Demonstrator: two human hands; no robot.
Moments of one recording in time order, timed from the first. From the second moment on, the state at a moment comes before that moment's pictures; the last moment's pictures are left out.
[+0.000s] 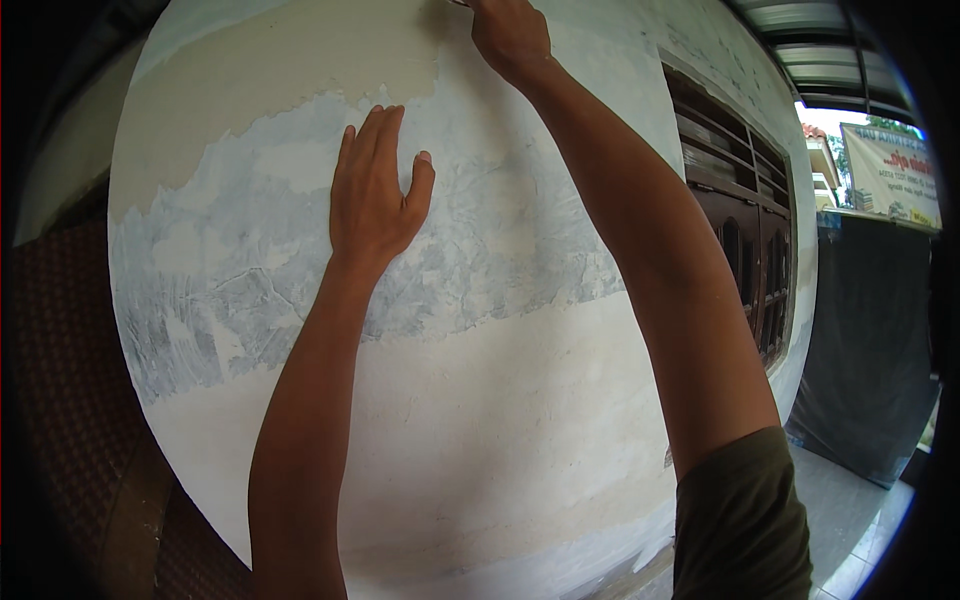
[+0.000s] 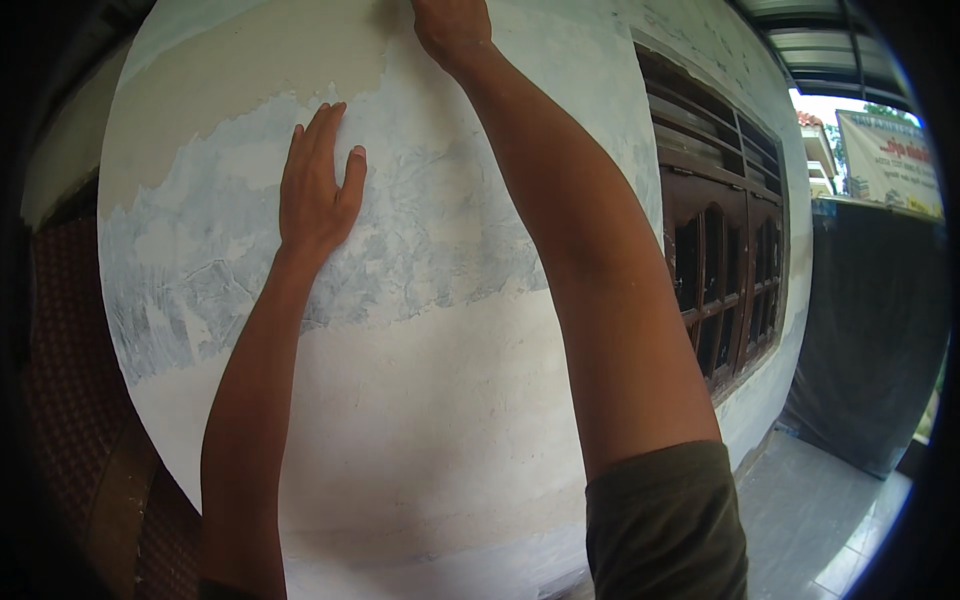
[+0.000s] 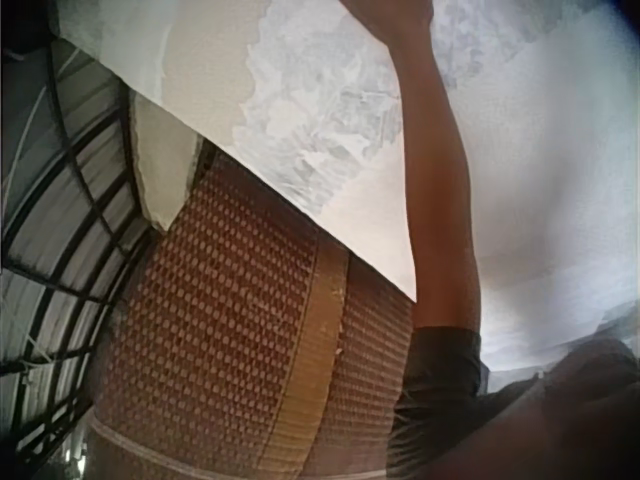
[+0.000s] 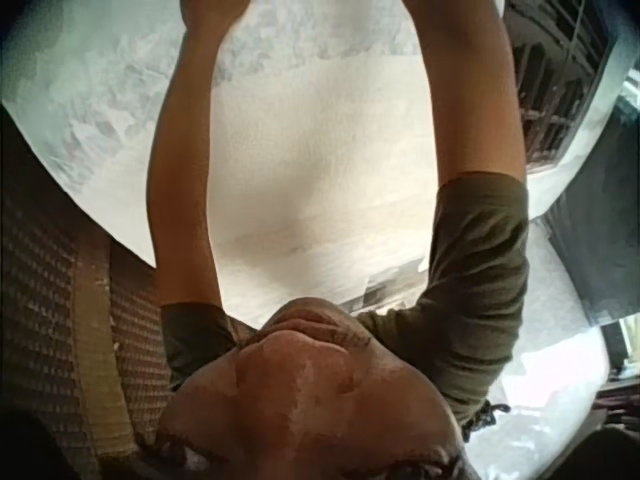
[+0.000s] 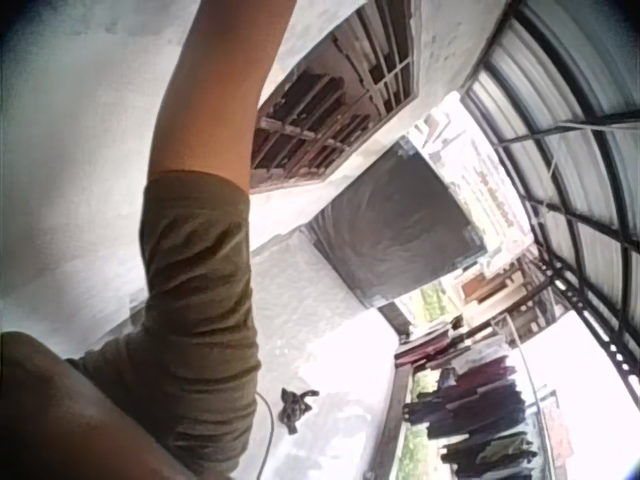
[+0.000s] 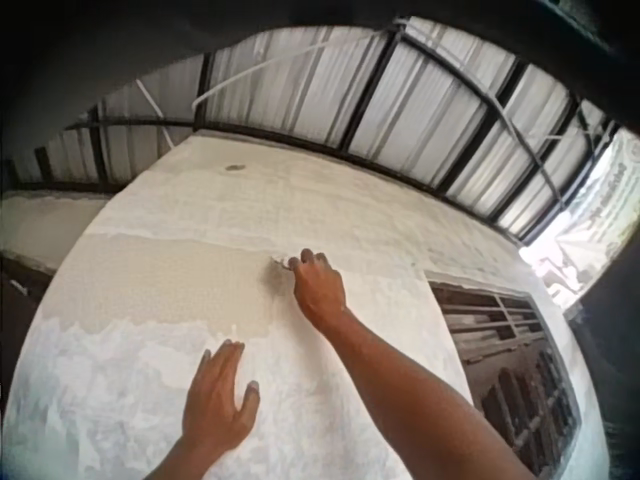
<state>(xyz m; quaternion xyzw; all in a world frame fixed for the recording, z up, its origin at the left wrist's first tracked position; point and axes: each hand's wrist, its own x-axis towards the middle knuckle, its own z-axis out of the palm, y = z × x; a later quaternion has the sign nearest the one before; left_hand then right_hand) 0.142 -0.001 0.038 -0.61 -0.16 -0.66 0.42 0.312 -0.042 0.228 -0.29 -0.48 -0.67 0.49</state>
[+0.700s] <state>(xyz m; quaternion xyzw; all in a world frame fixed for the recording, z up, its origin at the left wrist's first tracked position) 0.142 -0.002 0.040 -0.59 -0.15 -0.67 0.43 0.315 -0.065 0.232 -0.30 -0.48 -0.69 0.46</state>
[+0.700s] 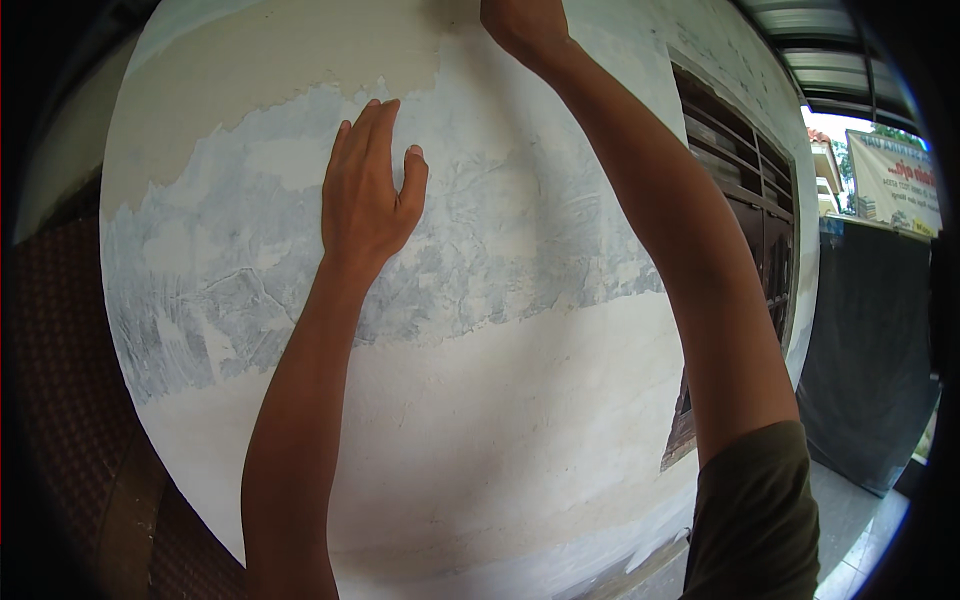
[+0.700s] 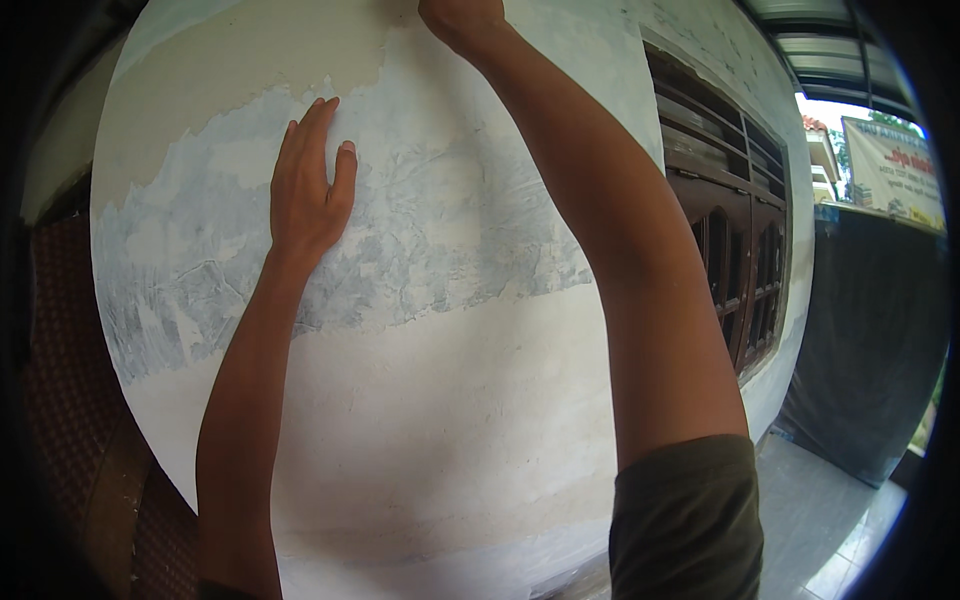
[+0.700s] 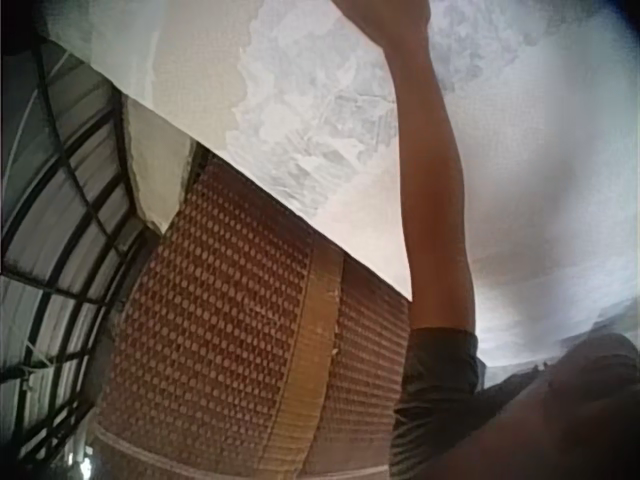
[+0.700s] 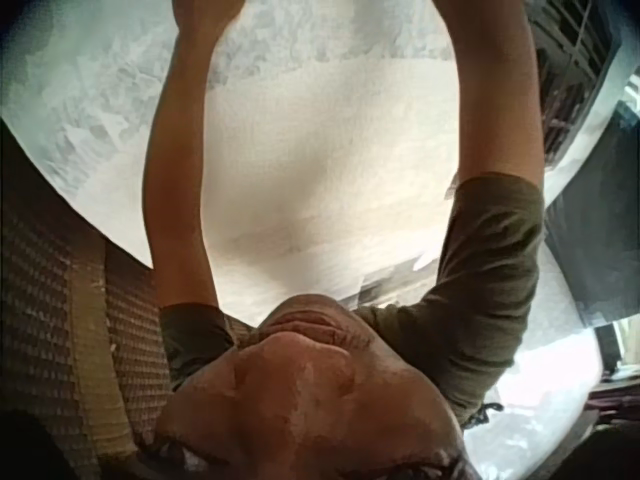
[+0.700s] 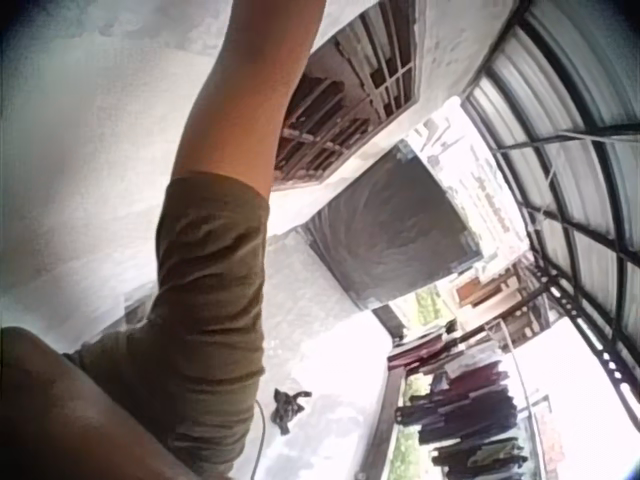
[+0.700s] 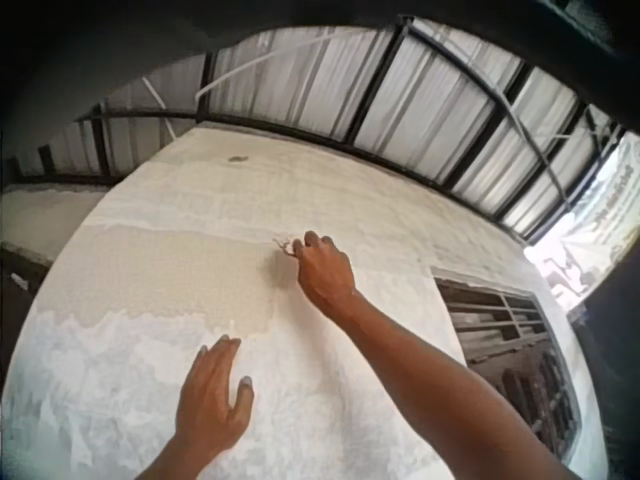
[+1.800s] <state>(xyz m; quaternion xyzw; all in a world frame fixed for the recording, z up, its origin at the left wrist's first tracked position) 0.146 0.001 0.040 -0.58 -0.13 -0.68 0.42 0.296 -0.051 0.213 -0.21 -0.53 -0.70 0.43</state>
